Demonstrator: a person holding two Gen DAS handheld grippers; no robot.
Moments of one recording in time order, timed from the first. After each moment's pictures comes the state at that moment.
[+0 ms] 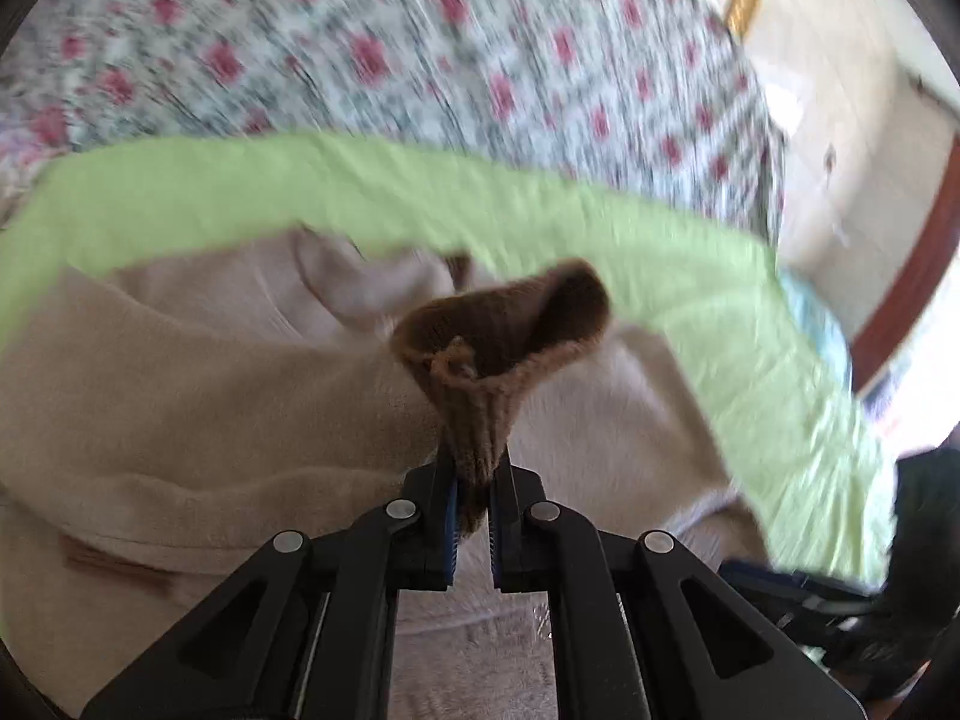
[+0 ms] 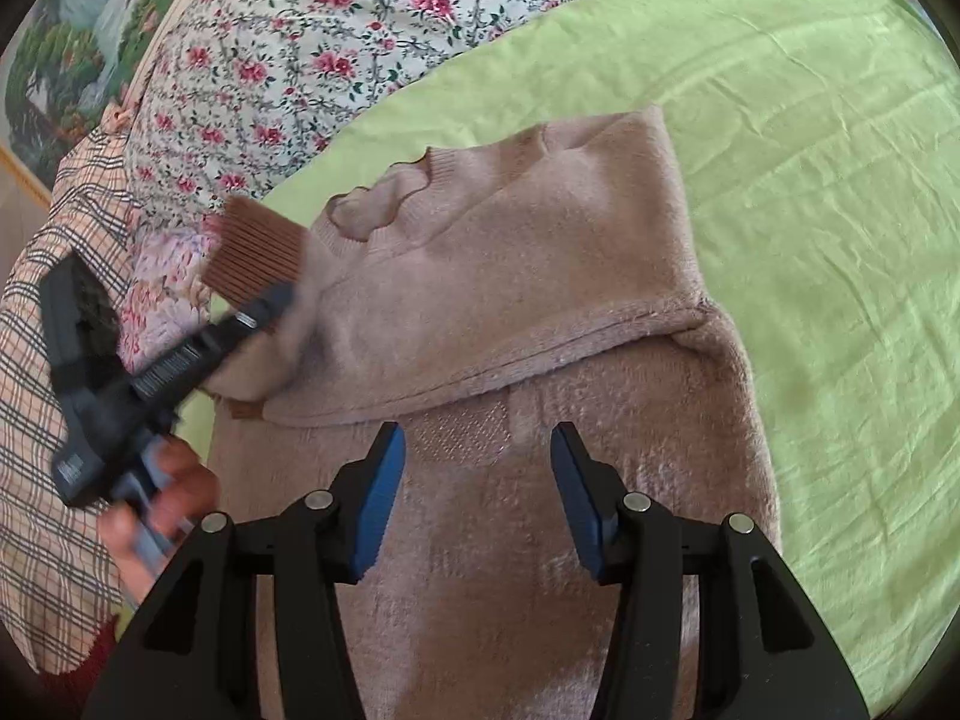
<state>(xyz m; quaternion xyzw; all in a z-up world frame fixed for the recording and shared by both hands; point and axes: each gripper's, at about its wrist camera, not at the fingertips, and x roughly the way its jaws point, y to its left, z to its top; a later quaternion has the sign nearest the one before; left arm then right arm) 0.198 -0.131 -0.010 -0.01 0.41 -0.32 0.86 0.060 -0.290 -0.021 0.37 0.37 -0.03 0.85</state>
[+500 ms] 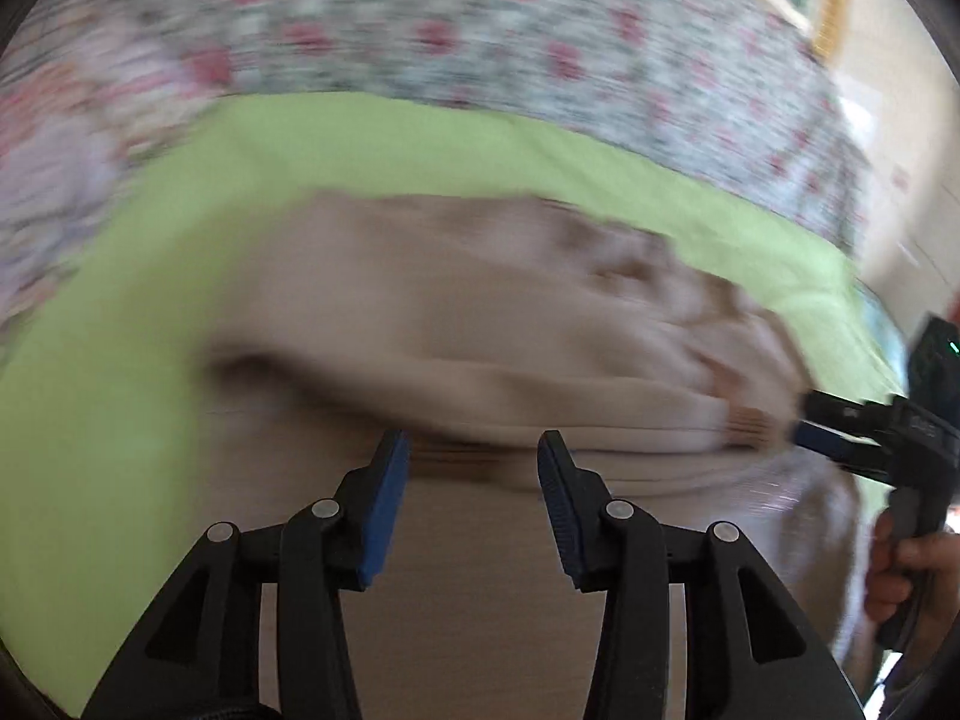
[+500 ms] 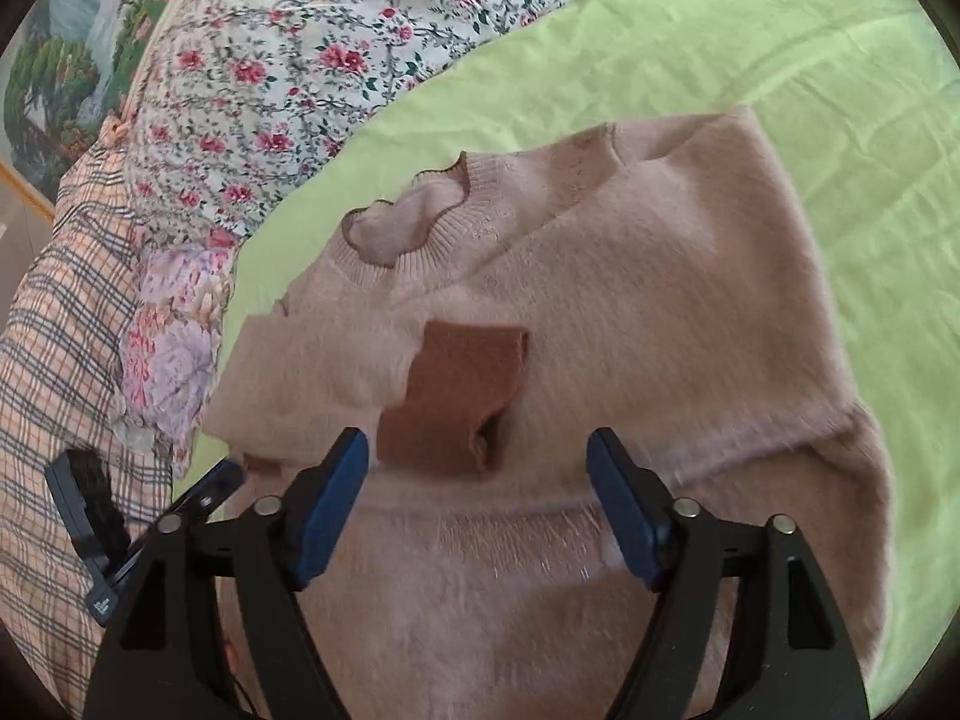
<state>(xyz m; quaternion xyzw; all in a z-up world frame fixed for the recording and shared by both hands) 0.205 0.032 -0.013 -0.02 0.42 -0.19 0.89 0.131 -0.286 -0.028 0.39 0.37 -0.02 0.84</state>
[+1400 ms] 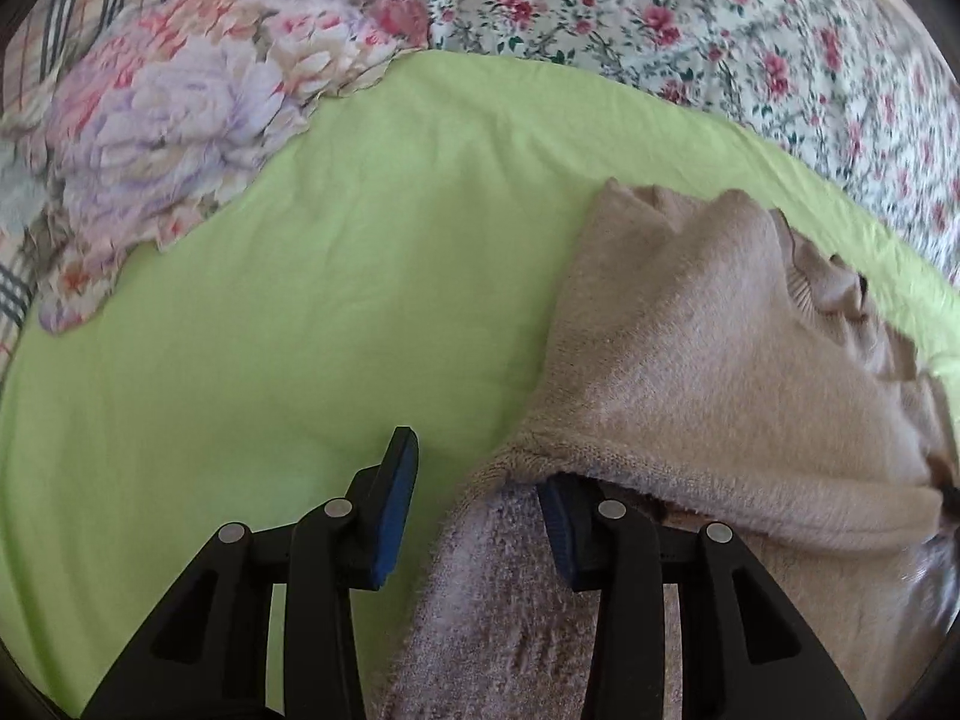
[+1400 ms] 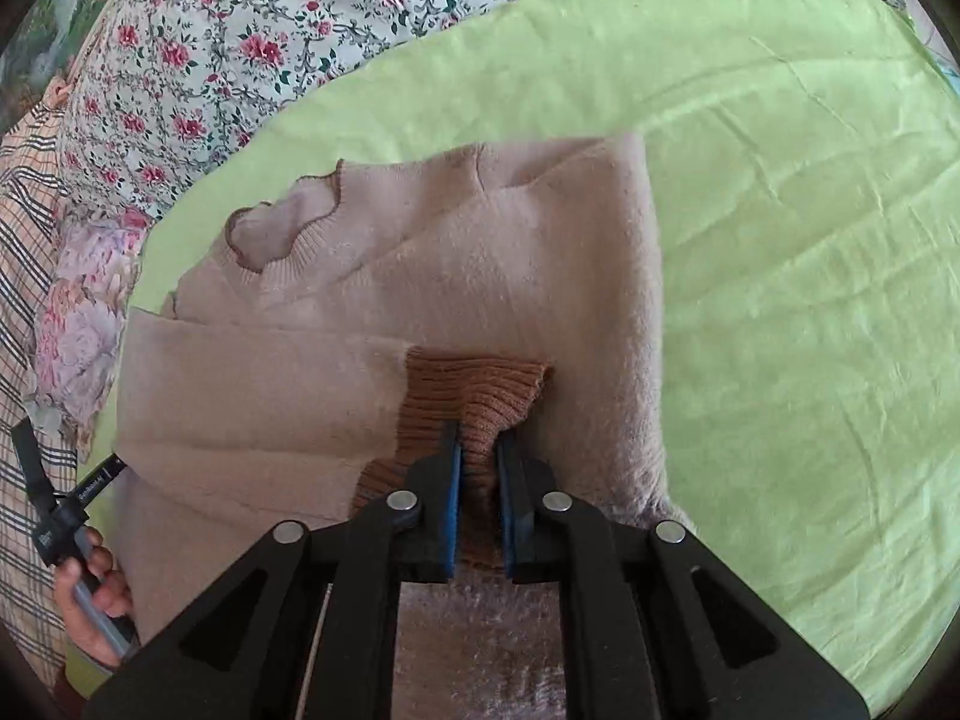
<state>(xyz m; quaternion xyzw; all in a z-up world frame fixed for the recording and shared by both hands) 0.241 0.075 -0.047 -0.03 0.44 -0.04 0.90 0.105 -0.329 -0.024 0.31 0.41 -0.11 0.85</state>
